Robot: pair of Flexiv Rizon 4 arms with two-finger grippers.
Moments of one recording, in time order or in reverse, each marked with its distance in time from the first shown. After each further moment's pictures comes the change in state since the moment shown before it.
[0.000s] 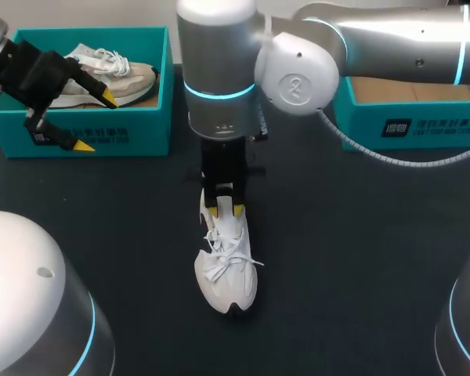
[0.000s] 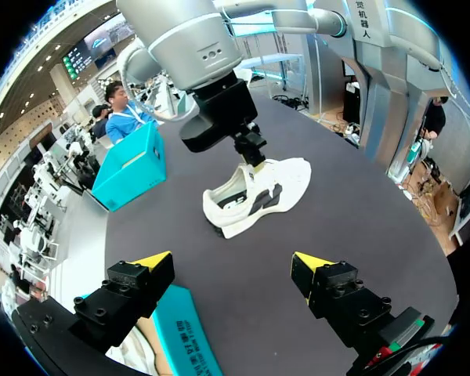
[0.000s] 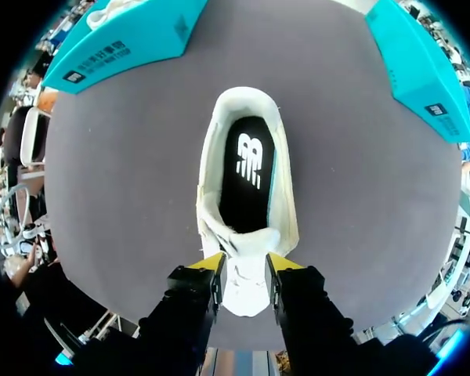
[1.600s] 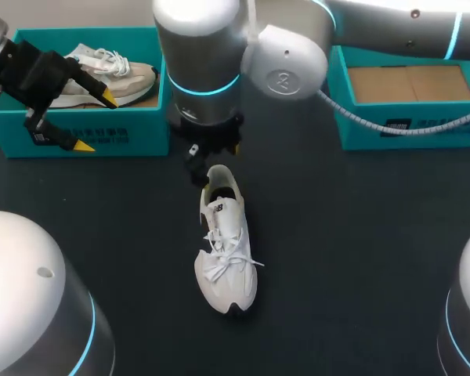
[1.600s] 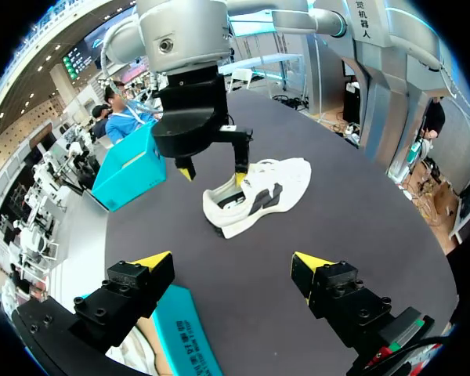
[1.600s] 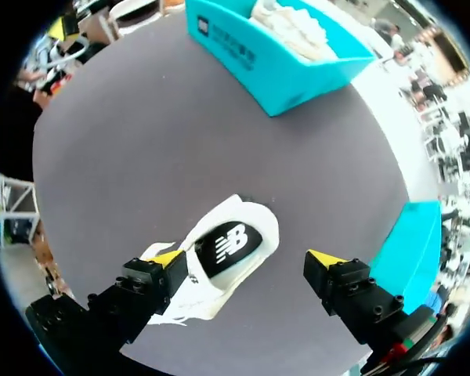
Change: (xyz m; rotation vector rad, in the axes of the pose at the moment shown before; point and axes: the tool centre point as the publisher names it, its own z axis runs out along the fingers) left arm 0.000 0.000 0.000 0.000 0.000 0.000; right arm -0.005 0.091 -0.030 -0.254 -0.206 -0.908
